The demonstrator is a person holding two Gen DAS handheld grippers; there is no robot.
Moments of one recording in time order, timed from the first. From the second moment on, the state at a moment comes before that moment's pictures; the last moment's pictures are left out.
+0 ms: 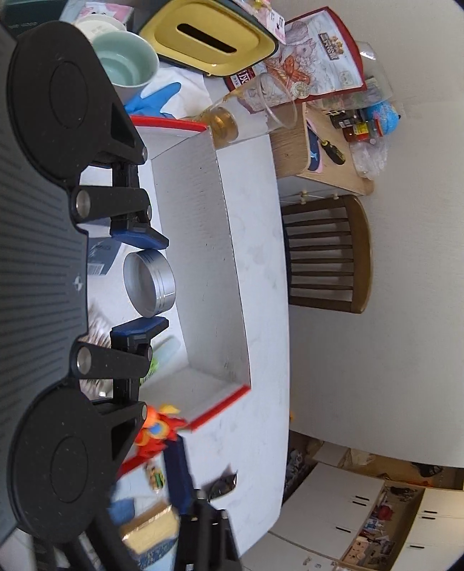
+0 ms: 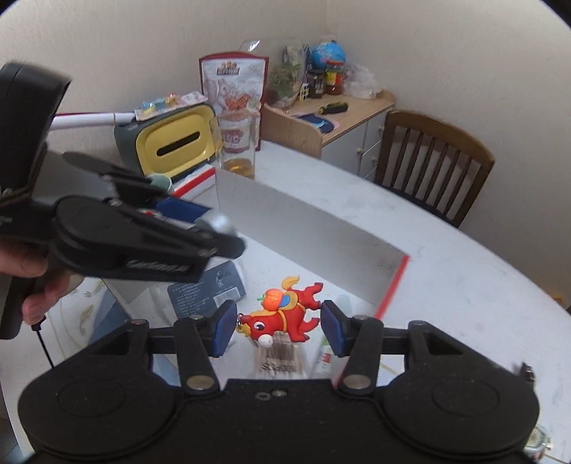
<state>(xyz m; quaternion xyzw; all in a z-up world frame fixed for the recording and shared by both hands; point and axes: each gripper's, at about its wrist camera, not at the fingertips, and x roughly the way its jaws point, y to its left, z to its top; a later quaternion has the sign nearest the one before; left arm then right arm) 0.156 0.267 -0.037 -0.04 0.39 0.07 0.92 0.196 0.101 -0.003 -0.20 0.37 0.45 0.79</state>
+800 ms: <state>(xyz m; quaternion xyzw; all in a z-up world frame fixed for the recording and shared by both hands) 0.242 0.265 -0.119 -0.04 0.54 0.03 0.84 0.198 0.147 -0.075 -0.28 0.42 0.43 0.75</state>
